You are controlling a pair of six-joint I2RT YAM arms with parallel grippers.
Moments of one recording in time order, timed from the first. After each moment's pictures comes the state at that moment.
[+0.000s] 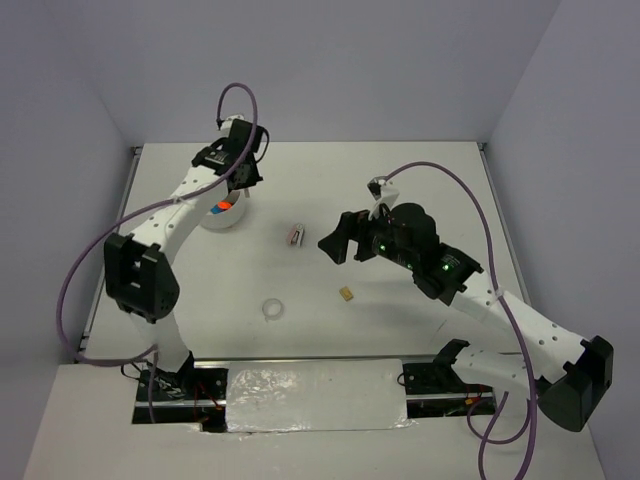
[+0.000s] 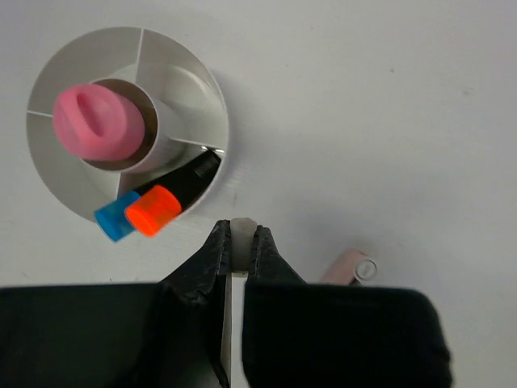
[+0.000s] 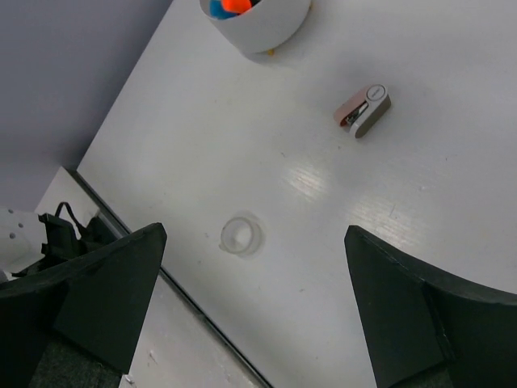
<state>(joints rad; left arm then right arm) -0.37 1.76 1.69 -0.74 -0.41 -0.54 0.72 1.01 0.91 -0.20 -0.09 0.49</state>
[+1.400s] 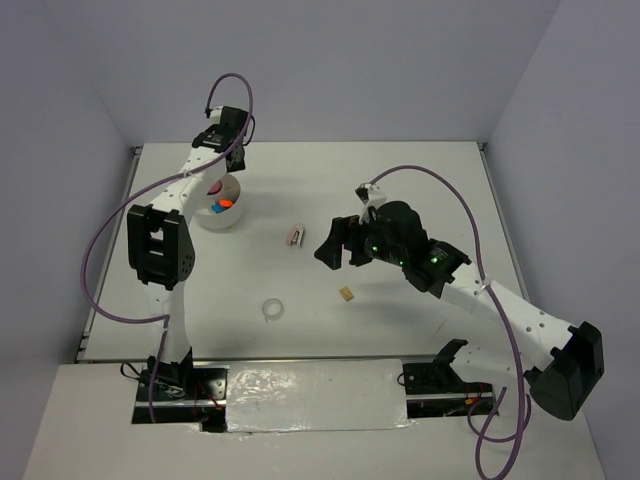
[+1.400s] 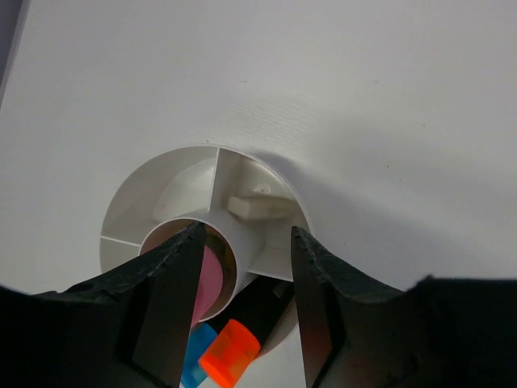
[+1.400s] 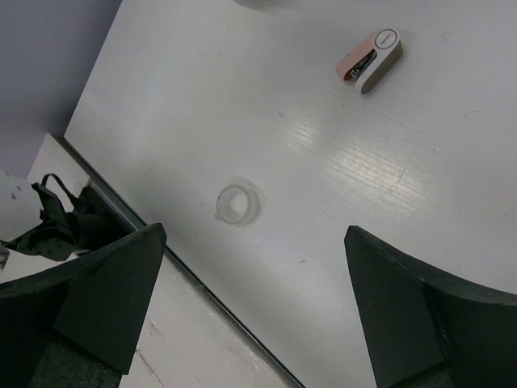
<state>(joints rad) -0.23 2.08 1.94 -0.72 -0.55 -0.37 0.72 1.08 0.92 -0.28 -0.15 0.51</state>
